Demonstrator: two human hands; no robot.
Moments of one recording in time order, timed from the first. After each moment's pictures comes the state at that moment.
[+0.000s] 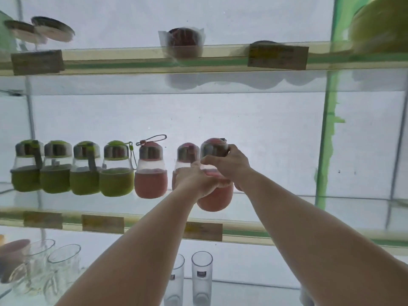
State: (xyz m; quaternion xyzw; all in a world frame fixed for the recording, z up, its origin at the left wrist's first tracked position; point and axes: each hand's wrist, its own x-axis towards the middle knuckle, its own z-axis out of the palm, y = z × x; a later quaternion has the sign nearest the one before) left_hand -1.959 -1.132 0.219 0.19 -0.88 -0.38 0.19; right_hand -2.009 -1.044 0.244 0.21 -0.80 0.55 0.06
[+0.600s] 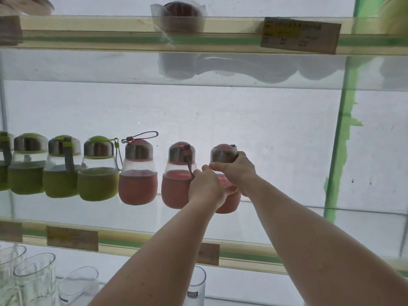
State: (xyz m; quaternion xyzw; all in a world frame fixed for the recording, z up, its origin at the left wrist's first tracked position) left_hand -2.022 -1.122 0.202 0.14 -0.91 -0.31 0.24; right_hand -2.081 -1.051 0.228 0.16 -0.81 0.55 0.06
